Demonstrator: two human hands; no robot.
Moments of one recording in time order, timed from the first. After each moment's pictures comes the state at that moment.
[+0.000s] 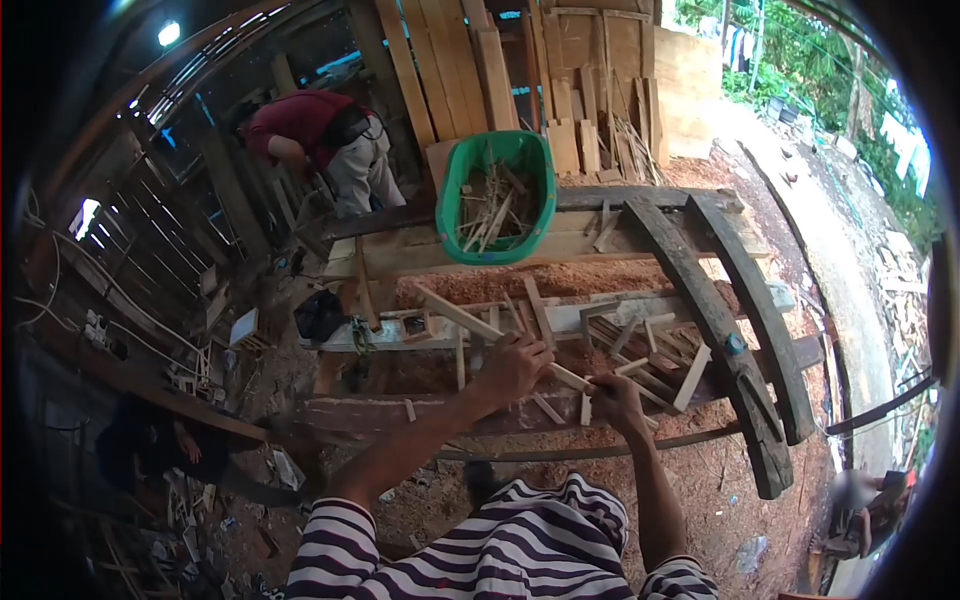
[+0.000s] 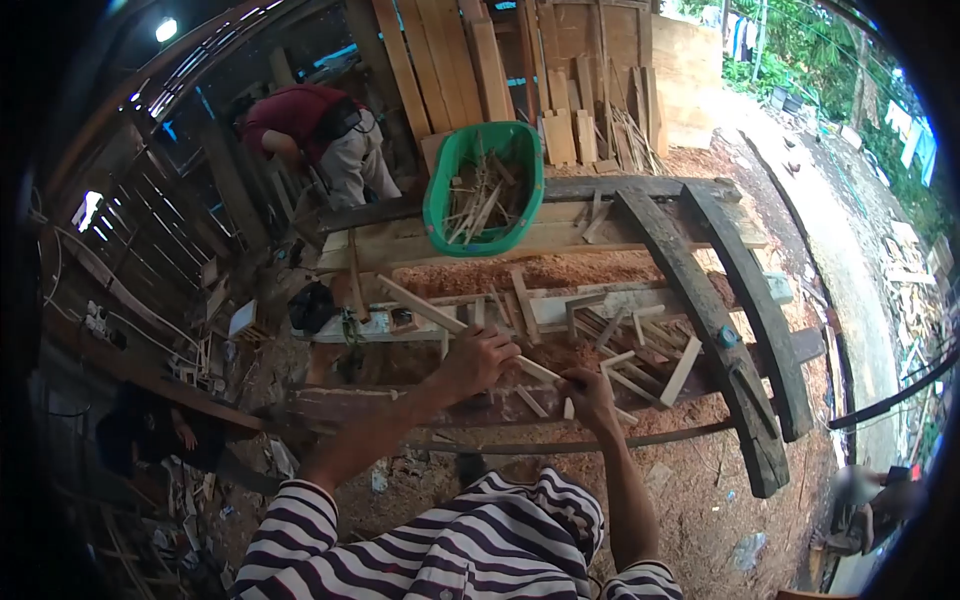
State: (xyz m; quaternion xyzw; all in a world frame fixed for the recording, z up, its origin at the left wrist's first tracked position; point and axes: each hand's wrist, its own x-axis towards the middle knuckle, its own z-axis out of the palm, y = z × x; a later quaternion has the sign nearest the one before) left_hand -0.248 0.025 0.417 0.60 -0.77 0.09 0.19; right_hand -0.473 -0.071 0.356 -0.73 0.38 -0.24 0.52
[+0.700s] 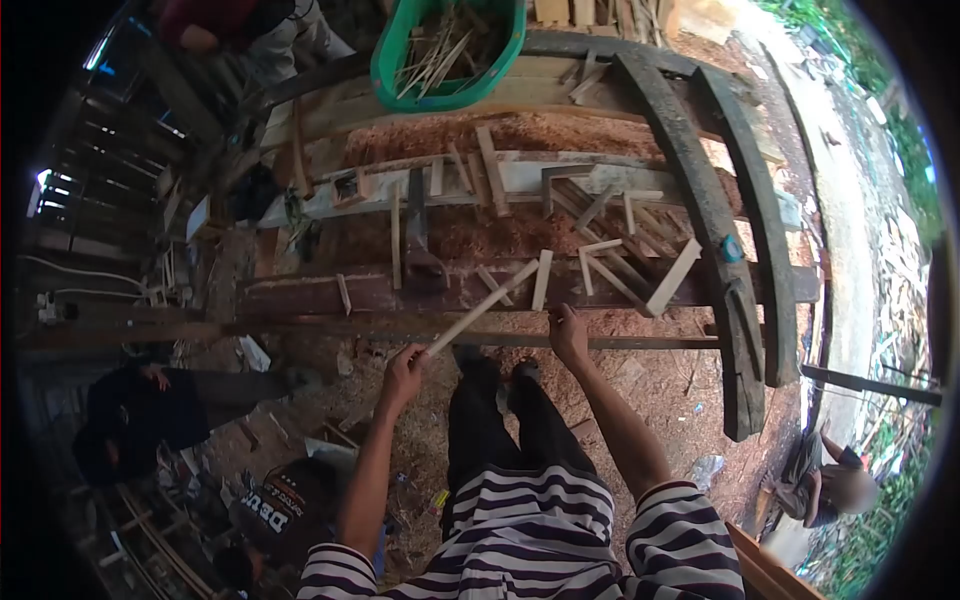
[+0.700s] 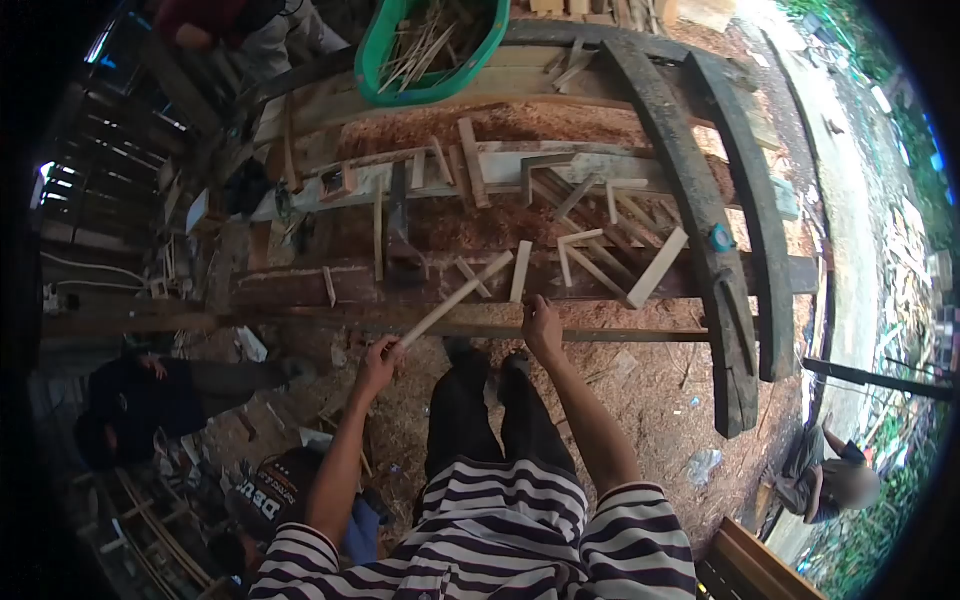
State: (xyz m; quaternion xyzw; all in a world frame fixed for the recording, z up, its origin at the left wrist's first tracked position) left_hand -0.309 0.203 0.192 0.85 -0.26 -0.35 0.30; right_hand -0.527 -0.072 0.140 -0.77 0.47 -0.14 0.42
